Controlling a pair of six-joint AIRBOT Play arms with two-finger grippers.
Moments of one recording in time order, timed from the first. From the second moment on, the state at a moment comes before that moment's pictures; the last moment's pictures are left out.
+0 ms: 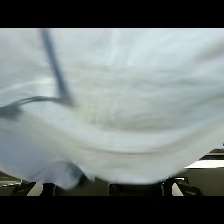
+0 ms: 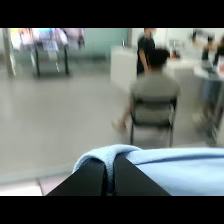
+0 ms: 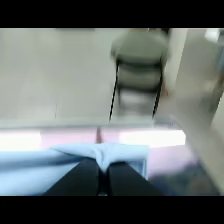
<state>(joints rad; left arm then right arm) 0.29 -0.88 1.94 0.86 -1.15 -1.31 -0.25 -0.91 1.99 -1.44 1.28 1.48</state>
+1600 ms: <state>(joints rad) 0.13 -1.69 1.47 0.76 -0.91 -1.24 -0.29 -1.76 1.65 -1.17 1.14 1.63</state>
